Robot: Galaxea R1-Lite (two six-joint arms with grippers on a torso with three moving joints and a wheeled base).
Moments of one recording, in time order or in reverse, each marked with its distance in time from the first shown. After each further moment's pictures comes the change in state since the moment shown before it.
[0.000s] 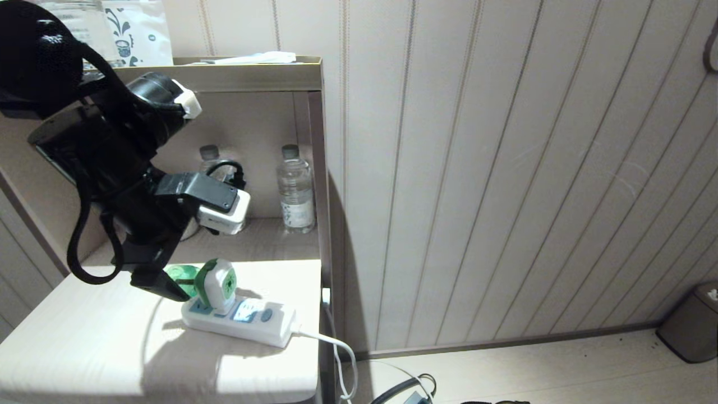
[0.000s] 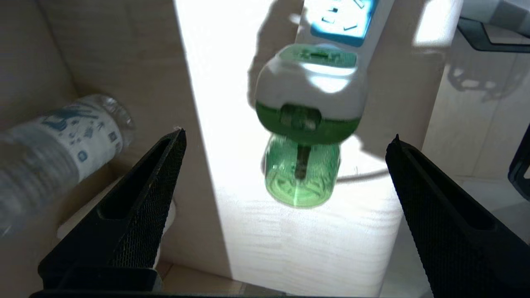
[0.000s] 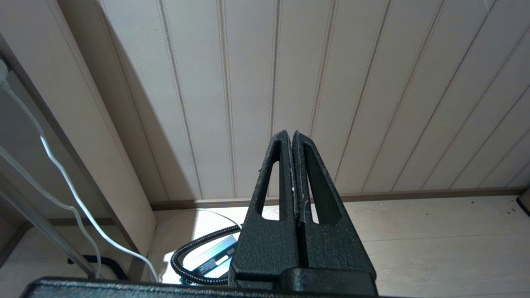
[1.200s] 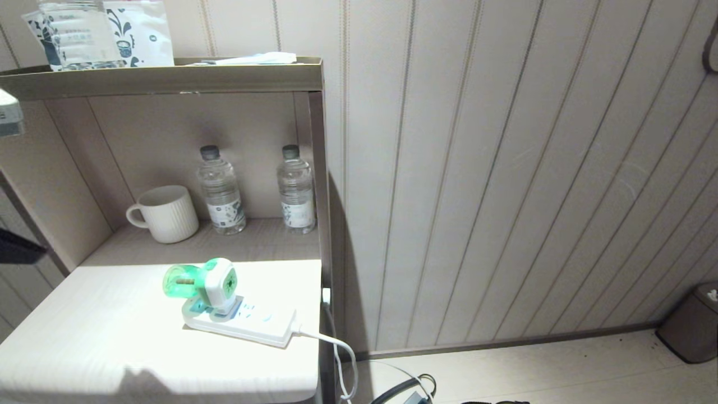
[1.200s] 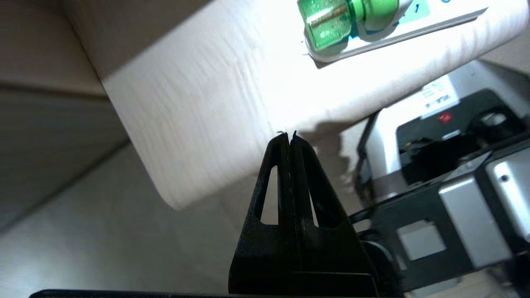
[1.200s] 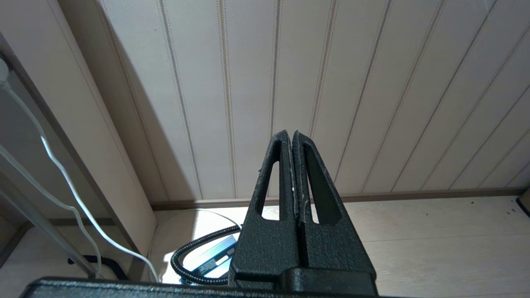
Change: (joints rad) left arm 0.267 -0.505 0.254 -0.061 -0.026 -0.843; right arm 0.000 0.000 0.000 0.000 0.000 0.000
